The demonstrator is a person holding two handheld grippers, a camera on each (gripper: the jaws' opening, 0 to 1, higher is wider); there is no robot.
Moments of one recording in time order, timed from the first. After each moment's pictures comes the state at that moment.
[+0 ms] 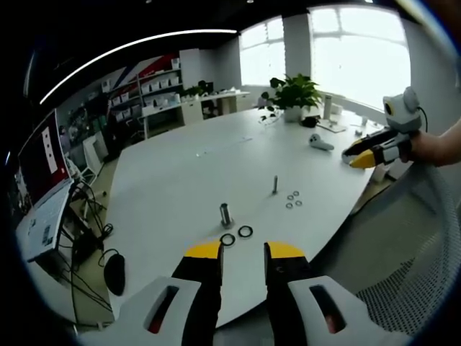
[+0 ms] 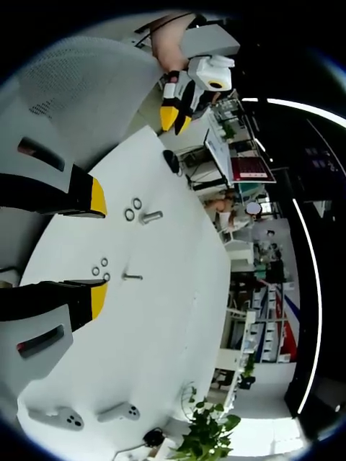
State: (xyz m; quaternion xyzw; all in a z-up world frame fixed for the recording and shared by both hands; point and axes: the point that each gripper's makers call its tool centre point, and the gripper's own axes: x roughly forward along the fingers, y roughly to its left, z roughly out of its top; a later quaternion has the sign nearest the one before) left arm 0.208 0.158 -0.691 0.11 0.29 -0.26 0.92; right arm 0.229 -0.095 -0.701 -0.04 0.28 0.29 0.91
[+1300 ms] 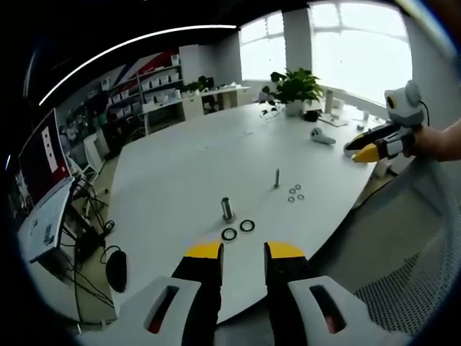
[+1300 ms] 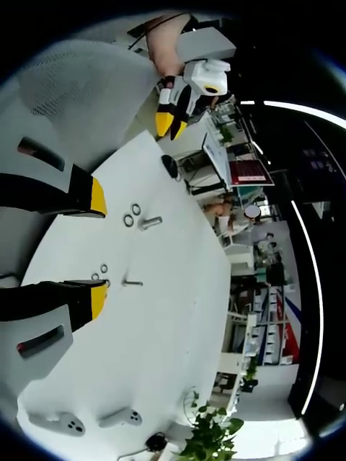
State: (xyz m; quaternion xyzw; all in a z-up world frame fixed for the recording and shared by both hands) left arm 0.207 0.162 -0.699 0.12 0.30 -0.25 0.91; right arm 0.227 -0.089 -0.701 -0.03 0.29 0.30 0.91
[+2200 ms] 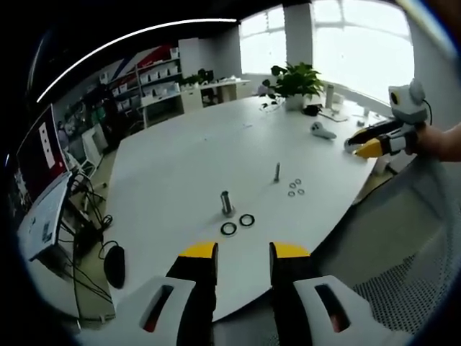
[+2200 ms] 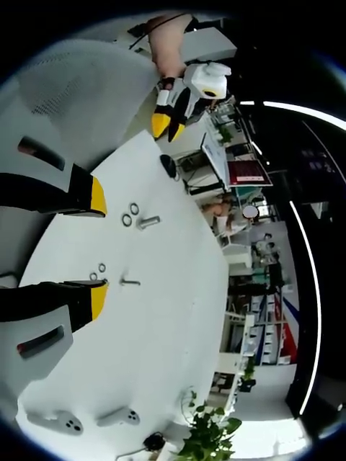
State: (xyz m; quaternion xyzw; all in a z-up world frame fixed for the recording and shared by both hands) left arm 0.210 0.163 -0.706 0.11 0.33 -0.25 0.90; right arm 0.228 -0.089 -0.700 -0.03 0.29 0.30 0.91
